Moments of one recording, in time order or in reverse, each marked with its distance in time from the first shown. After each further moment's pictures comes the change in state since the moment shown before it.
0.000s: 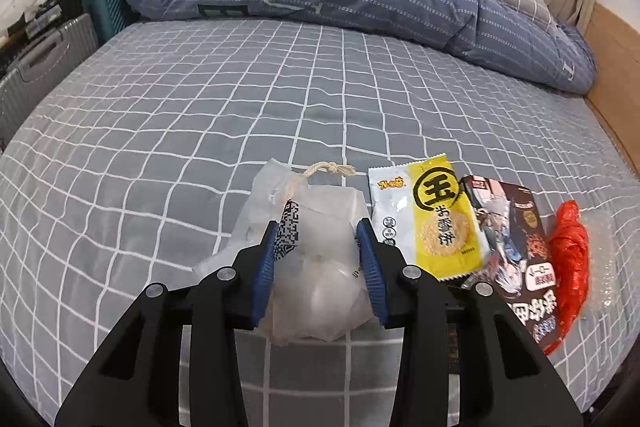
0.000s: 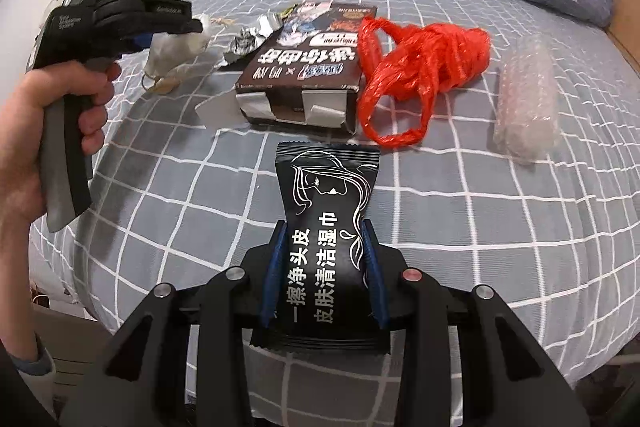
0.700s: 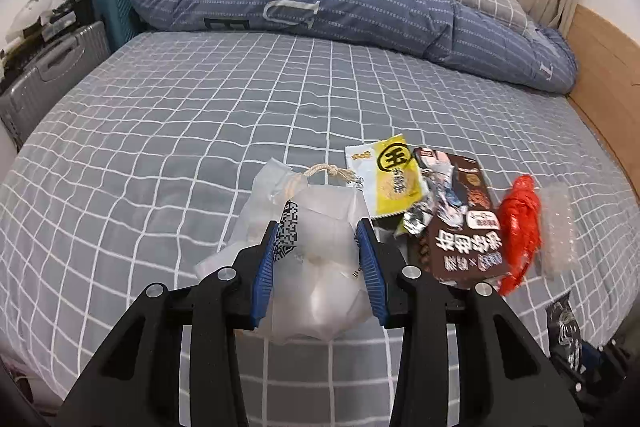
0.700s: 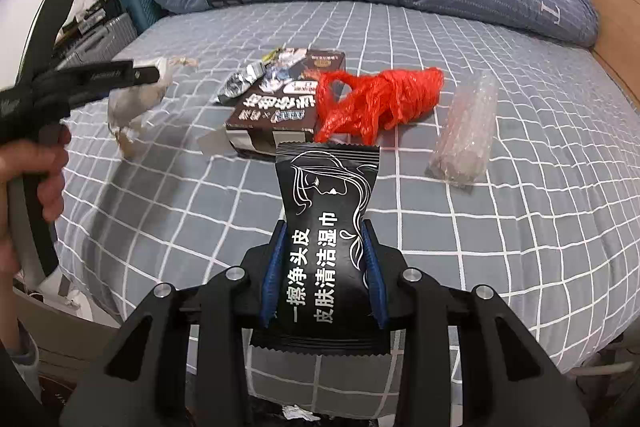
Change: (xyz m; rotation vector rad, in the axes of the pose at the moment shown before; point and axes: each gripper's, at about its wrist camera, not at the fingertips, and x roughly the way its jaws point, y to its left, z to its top) left arm -0.086 -0.008 -0.041 0.008 -0.039 -0.020; right arm -0.047 -0.022 0.001 -0.019 -0.091 -0.020
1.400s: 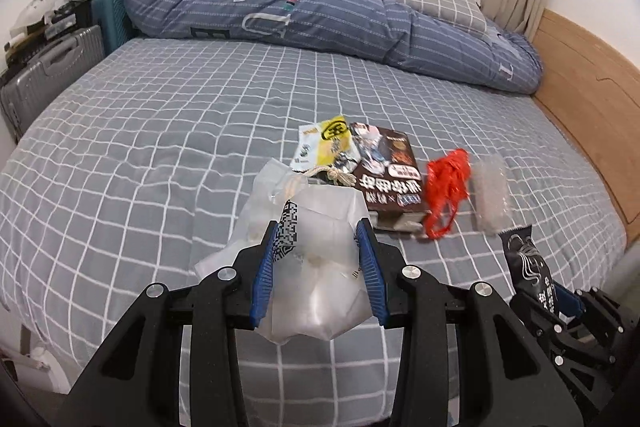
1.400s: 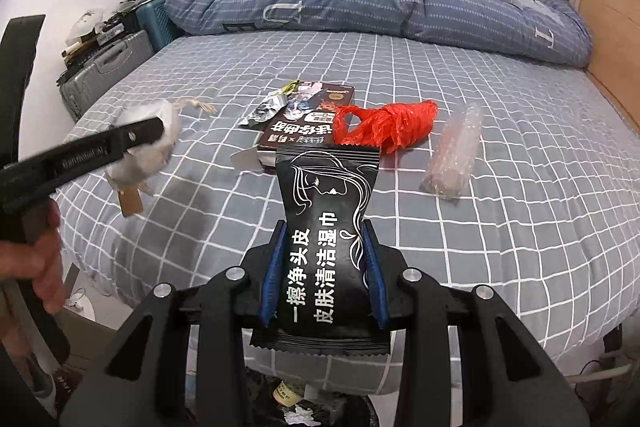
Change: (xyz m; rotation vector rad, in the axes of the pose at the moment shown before) left arm -0.081 -0.036 -0.059 0.007 -0.039 -0.078; right arm -0.056 0.015 -0.013 -0.035 -0.086 0.006
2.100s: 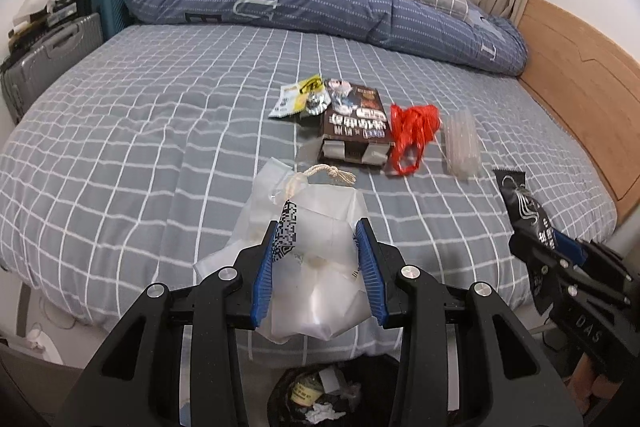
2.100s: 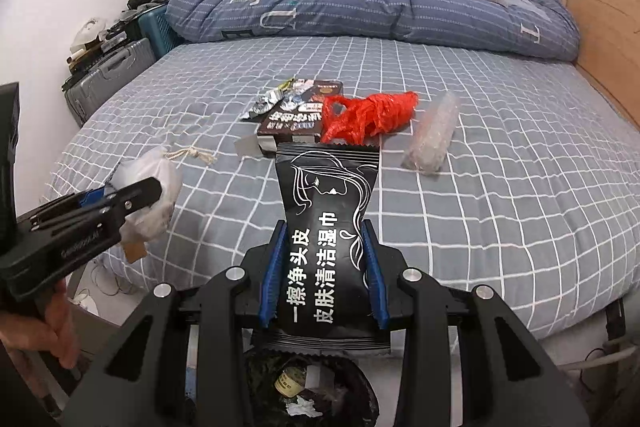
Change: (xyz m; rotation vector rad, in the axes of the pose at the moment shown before) left arm -0.037 -0.024 -0.069 0.005 0.036 -0.021; right arm -0.036 -0.014 -0.031 0.034 -0.017 -0.006
